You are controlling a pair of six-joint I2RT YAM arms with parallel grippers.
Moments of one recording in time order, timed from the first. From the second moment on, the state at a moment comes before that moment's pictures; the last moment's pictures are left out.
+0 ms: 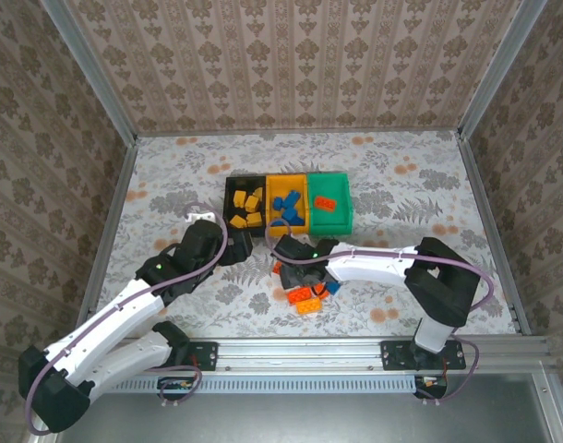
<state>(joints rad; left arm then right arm) -0.73 0.85 0.69 -0.58 -0.24 -0.68 1.01 1.73 1.06 -0.59 0.22 0.75</state>
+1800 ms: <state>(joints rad) -0.74 0.94 0.62 -0.51 -0.18 -0.67 0.51 1.91 1.49 -0.70 0.24 0.60</state>
